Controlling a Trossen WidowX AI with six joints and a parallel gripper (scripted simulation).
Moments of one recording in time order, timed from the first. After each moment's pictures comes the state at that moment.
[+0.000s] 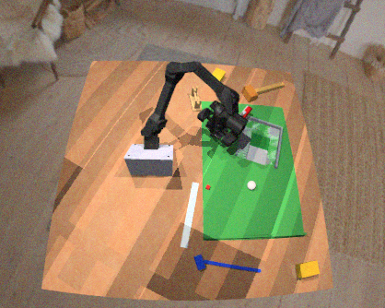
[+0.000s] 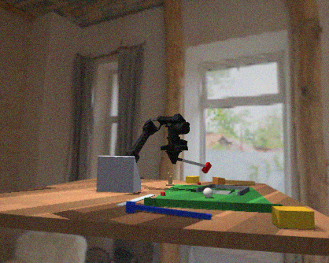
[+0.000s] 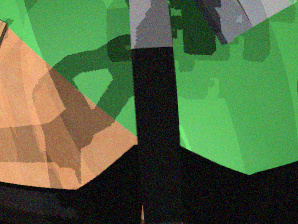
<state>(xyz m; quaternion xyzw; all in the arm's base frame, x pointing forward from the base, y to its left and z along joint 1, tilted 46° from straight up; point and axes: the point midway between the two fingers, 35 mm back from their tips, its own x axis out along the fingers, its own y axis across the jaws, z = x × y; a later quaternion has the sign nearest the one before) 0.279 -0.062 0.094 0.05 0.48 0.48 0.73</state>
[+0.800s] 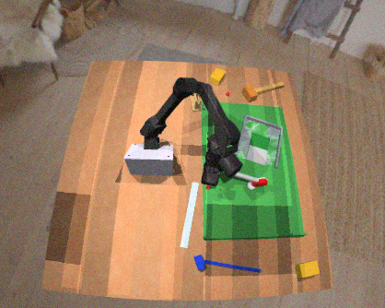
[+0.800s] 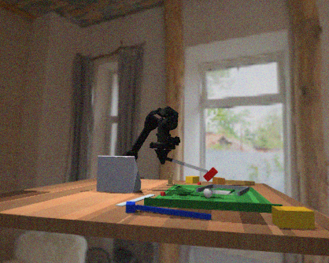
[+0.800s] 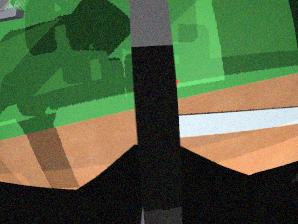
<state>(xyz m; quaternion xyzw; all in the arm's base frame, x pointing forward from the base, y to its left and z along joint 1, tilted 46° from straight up) 0.246 -0.176 -0.018 0.35 0.66 0.20 0.63</state>
